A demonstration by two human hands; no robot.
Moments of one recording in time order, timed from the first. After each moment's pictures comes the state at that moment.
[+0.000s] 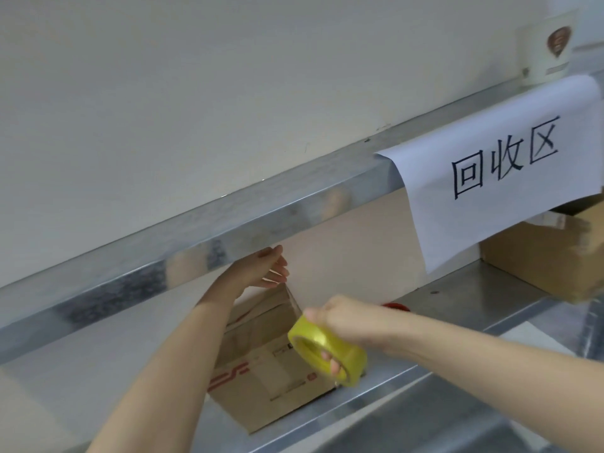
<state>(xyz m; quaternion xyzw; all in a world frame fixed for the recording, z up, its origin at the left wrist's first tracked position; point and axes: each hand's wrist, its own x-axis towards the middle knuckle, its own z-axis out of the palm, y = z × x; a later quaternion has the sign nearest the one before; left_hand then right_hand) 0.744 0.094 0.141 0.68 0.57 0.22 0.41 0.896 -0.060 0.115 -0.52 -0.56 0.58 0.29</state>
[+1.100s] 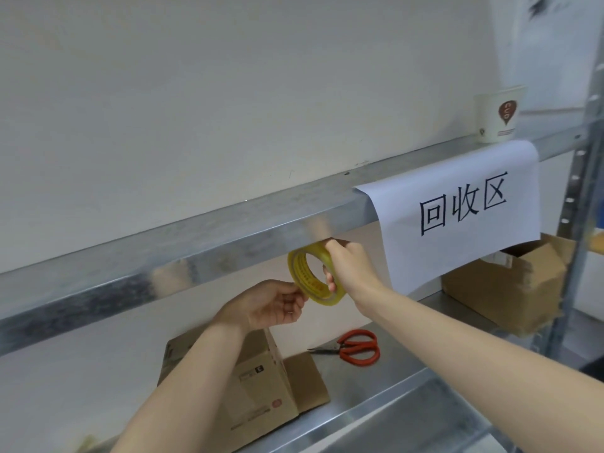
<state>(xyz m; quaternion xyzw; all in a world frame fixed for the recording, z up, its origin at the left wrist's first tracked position) 0.796 0.066 0.120 0.42 0.43 0.22 0.77 0.942 -0.022 0.153 -0.56 -0.43 0.38 0.59</state>
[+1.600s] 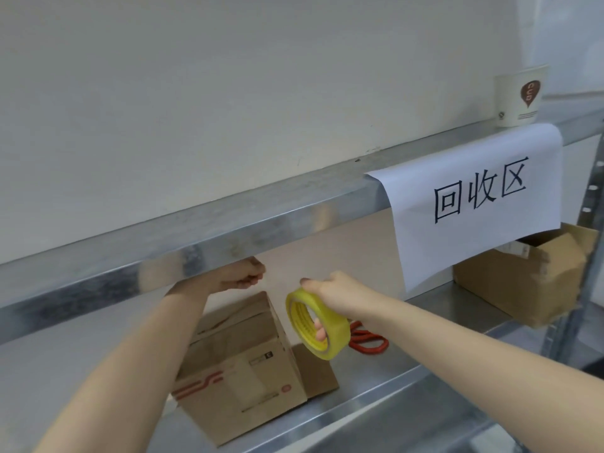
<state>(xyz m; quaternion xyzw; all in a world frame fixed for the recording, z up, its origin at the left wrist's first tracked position) 0.743 0.102 0.150 0.68 0.57 0.17 0.43 0.918 -0.037 0.134 -0.59 -0.49 0.52 0.37</state>
